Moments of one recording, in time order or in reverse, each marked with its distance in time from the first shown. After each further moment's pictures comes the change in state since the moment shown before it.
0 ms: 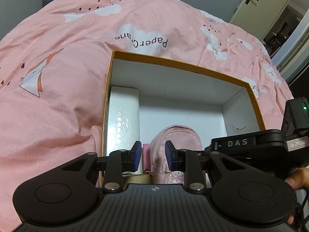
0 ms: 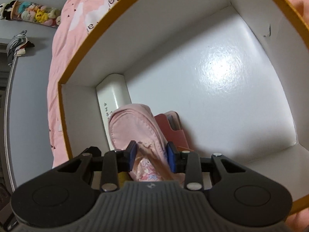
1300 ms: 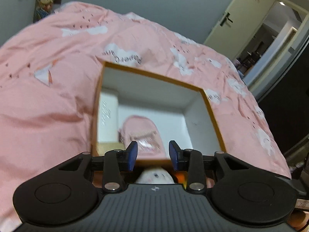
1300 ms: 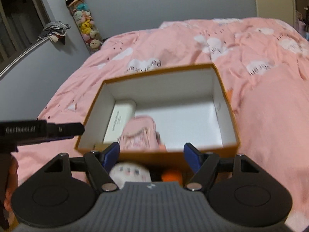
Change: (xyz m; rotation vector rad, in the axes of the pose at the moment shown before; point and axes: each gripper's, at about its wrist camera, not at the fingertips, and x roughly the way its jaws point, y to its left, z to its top) left arm -0.095 -0.005 -0.061 -0.009 -0.135 -0.181; right arm -0.129 0.015 -0.164 -0.501 -0.508 -0.197
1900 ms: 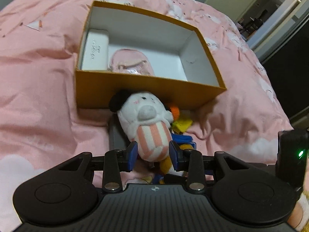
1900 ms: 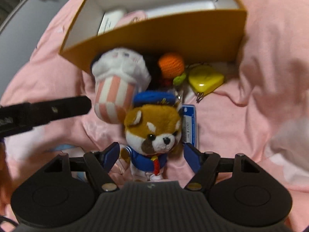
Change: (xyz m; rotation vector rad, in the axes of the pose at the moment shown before) left arm 0.016 -0.023 -0.072 0.026 0.217 0.048; right arm 0.045 -0.001 -0.088 0.025 0.420 0.003
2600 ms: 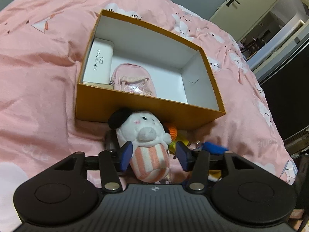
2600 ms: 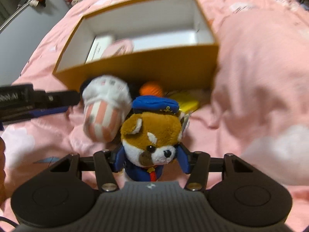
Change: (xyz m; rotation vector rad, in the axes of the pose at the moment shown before) left arm 0.004 0.010 0.015 -0.092 -0.064 -0.060; right arm -0.054 -0.017 0.002 0.012 -0.182 -0.099
